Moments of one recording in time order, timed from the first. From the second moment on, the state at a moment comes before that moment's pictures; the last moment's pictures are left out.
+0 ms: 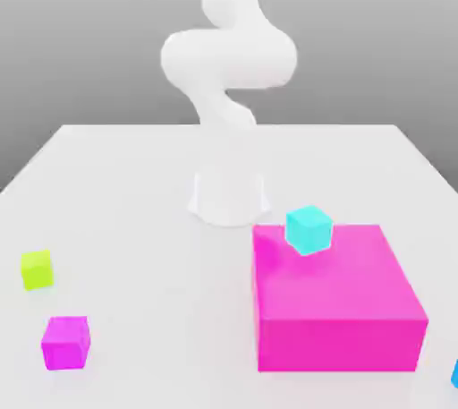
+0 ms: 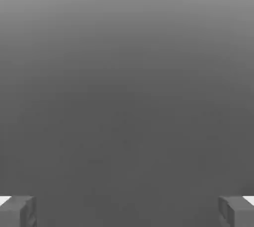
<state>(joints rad) -0.07 -0.71 0.02 -2.32 -0.01 2.34 0.90</state>
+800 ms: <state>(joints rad) -0.47 0.16 -0.03 -2.50 -0.02 2.71 1.73</state>
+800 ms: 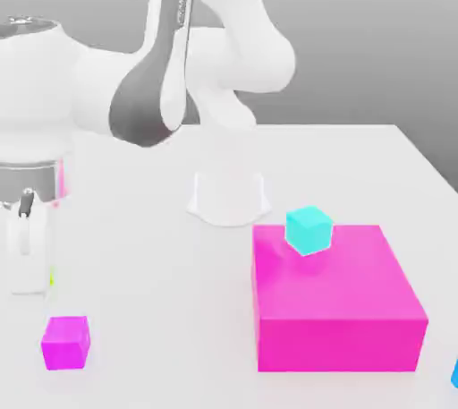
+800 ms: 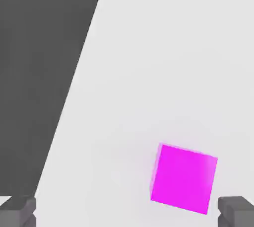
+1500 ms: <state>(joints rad) -0.53 0.18 -0.08 -2.55 0.01 2.72 1.76</state>
